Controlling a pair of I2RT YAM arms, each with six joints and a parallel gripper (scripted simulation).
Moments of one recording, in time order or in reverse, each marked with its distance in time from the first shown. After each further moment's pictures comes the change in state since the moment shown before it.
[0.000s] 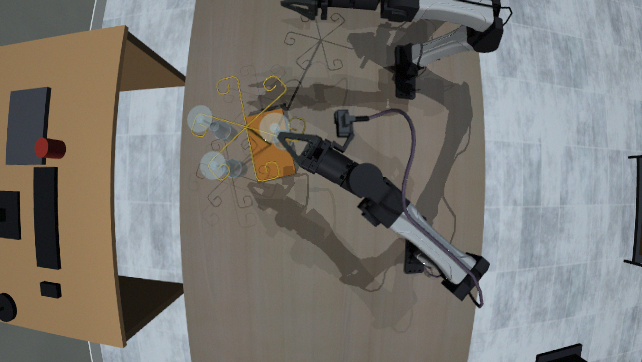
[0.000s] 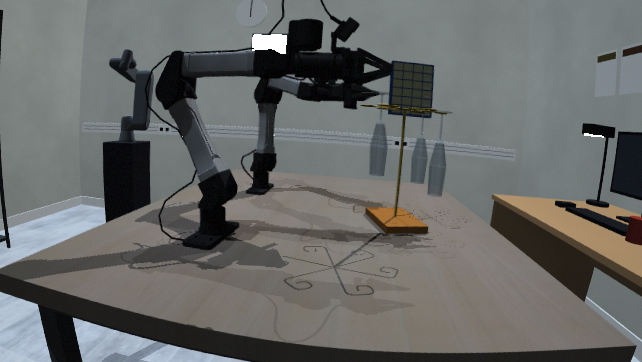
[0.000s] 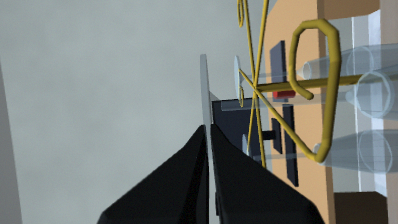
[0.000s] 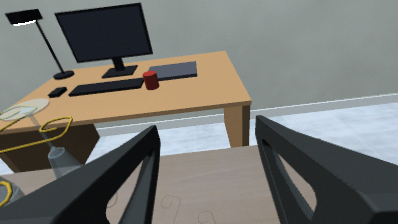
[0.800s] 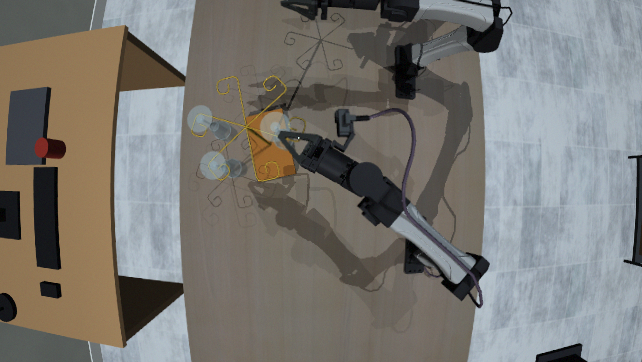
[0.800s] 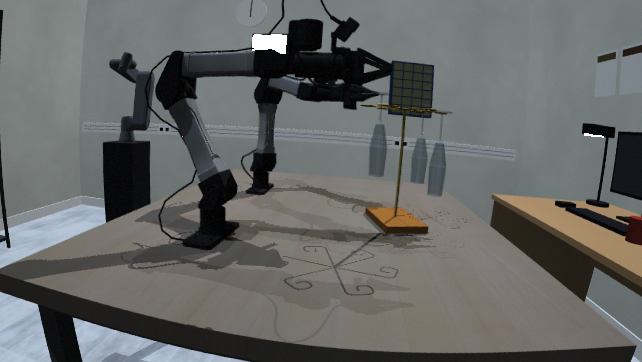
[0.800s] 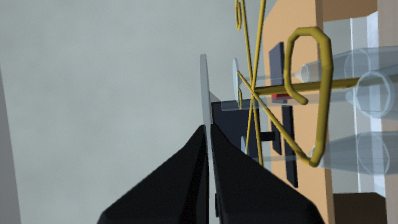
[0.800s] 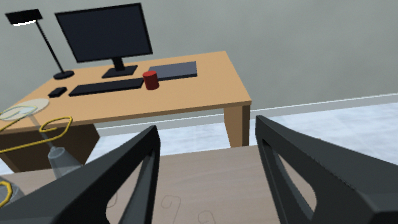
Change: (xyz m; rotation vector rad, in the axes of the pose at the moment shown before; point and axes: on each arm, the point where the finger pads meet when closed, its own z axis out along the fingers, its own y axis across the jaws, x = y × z) left arm -0.002 -0.002 0.000 0.003 -0.004 0.001; right arm 0.000 0.000 0.000 0.000 0.000 0.000
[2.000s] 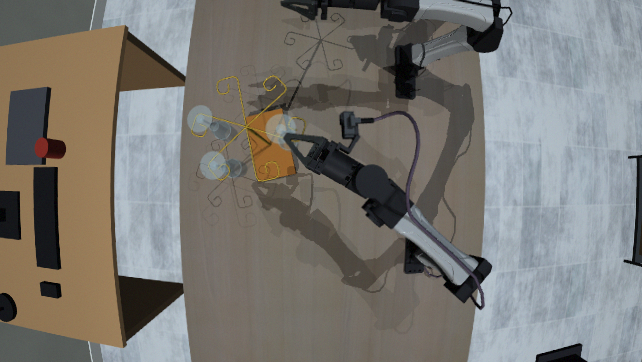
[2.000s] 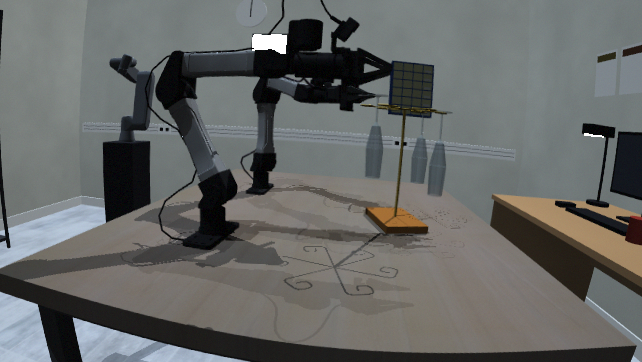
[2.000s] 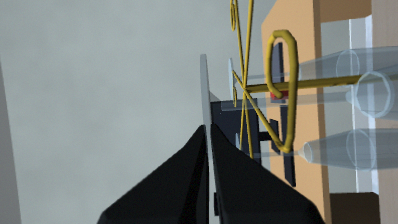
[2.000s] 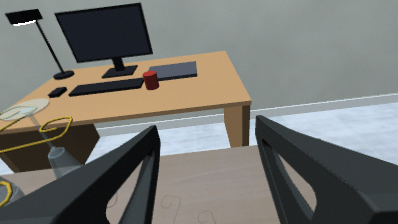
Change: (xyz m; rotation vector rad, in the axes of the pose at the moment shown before) left arm -0.002 -0.006 -0.011 -0.003 0.000 -0.004; right arm 0.000 0.000 0.000 0.000 0.000 0.000
